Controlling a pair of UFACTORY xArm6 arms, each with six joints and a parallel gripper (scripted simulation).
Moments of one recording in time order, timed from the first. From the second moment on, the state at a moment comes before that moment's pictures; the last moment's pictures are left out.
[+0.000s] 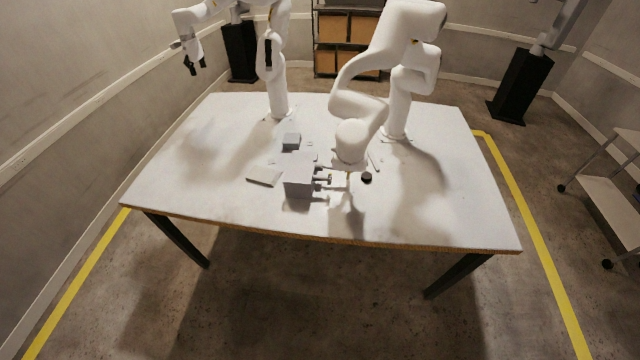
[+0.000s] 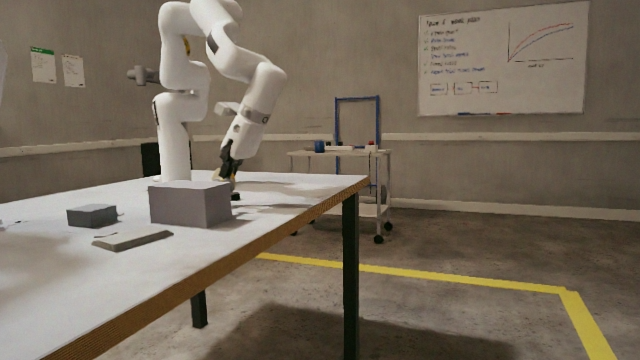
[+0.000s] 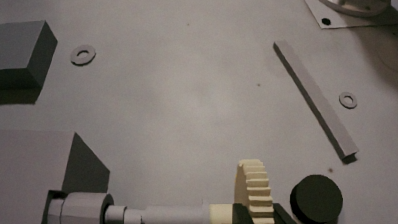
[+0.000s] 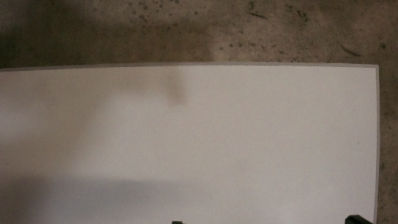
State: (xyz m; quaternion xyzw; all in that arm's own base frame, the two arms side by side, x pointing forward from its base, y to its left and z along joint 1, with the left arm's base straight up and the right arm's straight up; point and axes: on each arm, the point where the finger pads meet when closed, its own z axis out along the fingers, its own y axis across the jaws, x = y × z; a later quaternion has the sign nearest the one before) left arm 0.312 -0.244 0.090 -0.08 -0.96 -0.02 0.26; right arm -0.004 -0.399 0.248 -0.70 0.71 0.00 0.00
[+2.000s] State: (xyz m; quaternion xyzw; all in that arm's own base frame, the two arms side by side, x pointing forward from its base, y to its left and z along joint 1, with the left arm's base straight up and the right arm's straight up) left arm 0.311 -0.255 0.090 -0.08 -0.96 -0.02 0.26; right arm -0.004 -0.399 0.248 -0.70 0.71 0.00 0.00
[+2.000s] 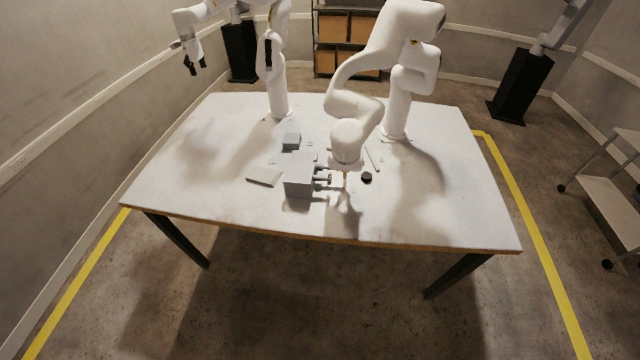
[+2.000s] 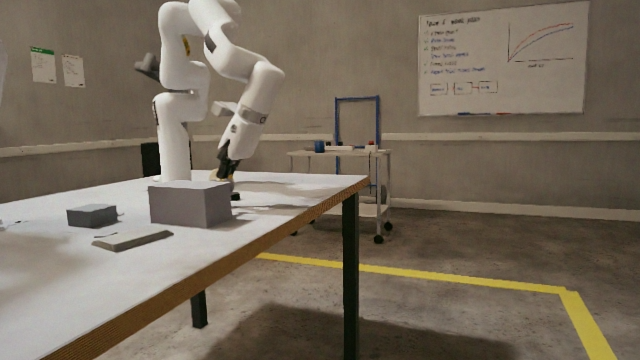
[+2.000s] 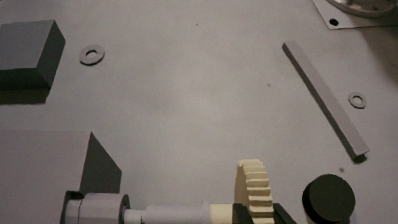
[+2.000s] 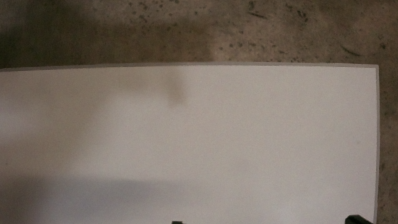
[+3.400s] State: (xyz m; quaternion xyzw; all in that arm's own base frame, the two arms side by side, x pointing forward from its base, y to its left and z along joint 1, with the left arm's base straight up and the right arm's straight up) left arm 0.309 -0.267 0.090 -0.08 -0.96 -0.02 0.26; right arm -0.004 -0.399 0.248 -0.70 0.71 0.00 0.00
